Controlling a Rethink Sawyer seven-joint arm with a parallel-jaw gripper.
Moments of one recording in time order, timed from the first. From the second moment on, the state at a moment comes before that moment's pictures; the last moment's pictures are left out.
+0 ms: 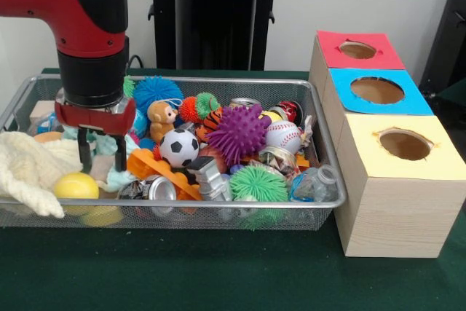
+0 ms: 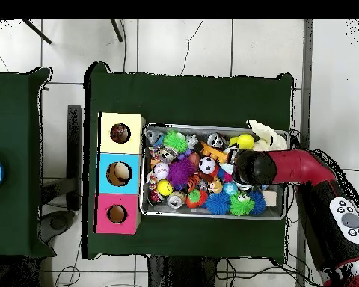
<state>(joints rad) -0.82 -0.47 0.50 1.50 -0.81 0.66 2.03</state>
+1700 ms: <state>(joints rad) -0.77 -0.49 0.46 1.55 -0.80 0.53 2.03</state>
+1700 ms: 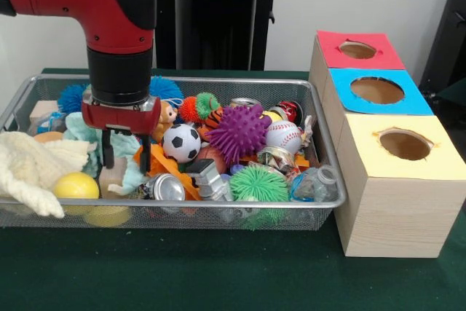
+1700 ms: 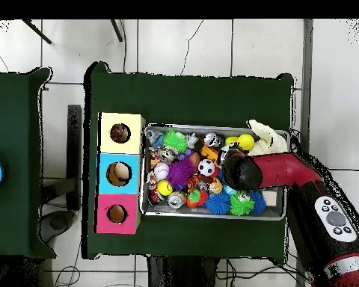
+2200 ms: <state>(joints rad) -0.77 -0.50 0.46 1.55 -0.77 0.57 2.03</state>
